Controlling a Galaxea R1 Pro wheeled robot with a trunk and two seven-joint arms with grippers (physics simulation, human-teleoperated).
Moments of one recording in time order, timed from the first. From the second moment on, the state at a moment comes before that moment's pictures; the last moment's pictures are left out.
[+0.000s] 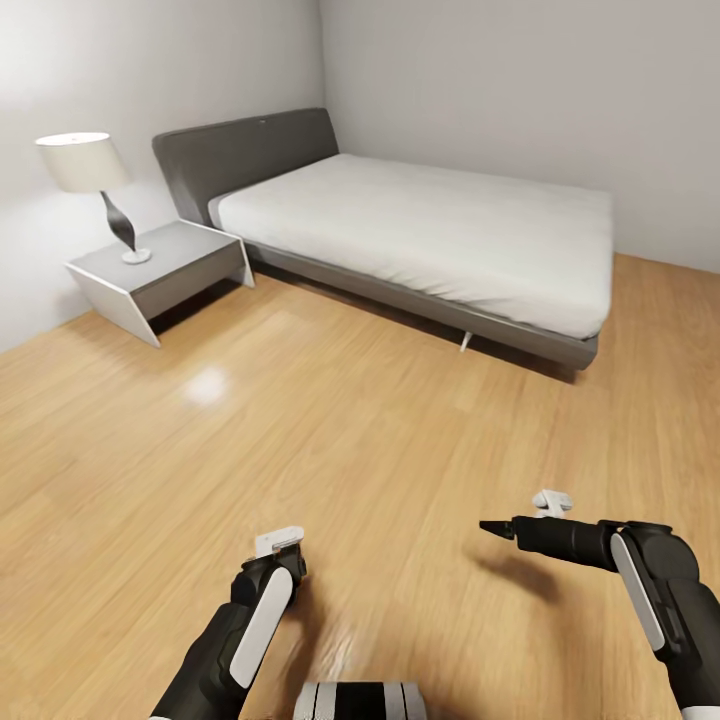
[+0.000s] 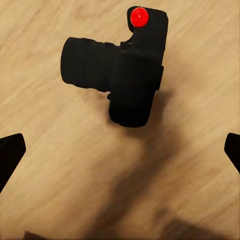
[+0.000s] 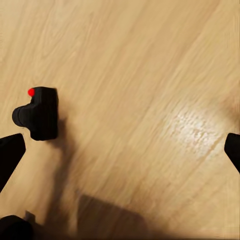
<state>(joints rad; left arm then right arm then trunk) -0.39 -0.17 -0.19 -1.16 0.51 0.69 0.76 -0.41 -0.24 -0.19 -1.38 -0.10 1.03 0.73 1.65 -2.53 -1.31</state>
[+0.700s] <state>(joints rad) -0.39 -0.15 -0.32 -1.16 0.50 0.61 0.75 -0.41 -0.25 -0.19 -1.38 -0.09 1.04 0.94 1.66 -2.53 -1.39</state>
